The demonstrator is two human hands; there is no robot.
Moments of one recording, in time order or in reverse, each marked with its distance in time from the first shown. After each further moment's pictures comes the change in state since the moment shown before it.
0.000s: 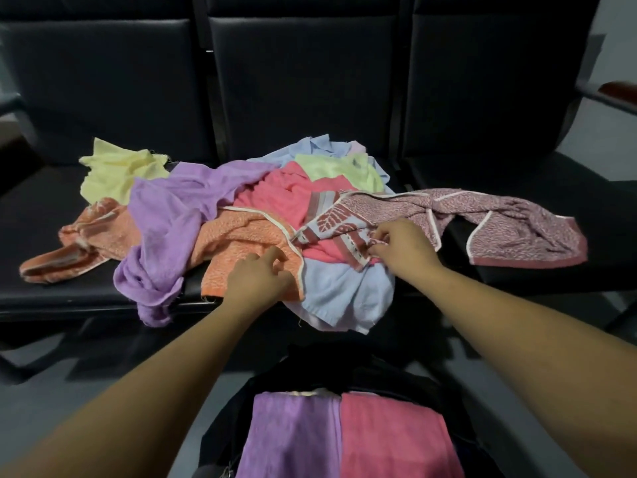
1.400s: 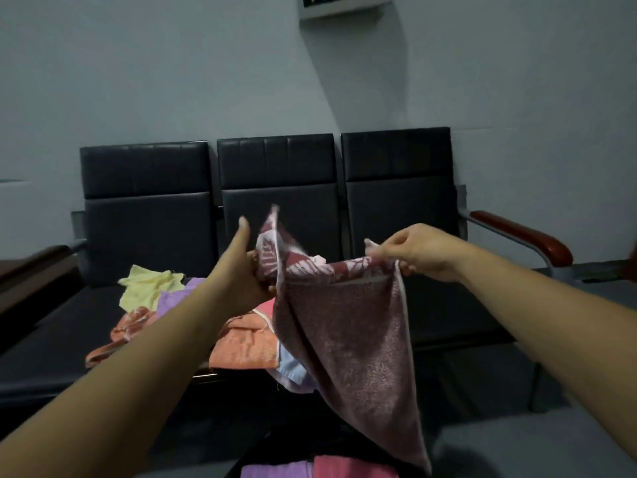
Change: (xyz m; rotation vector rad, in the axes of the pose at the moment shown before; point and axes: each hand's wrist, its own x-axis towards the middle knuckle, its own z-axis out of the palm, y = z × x) left_hand -0.154 0.173 -0.206 -1.441 -0.348 -0.006; right_hand -0.160 -0.061 -0.306 0.516 -0.164 0.004
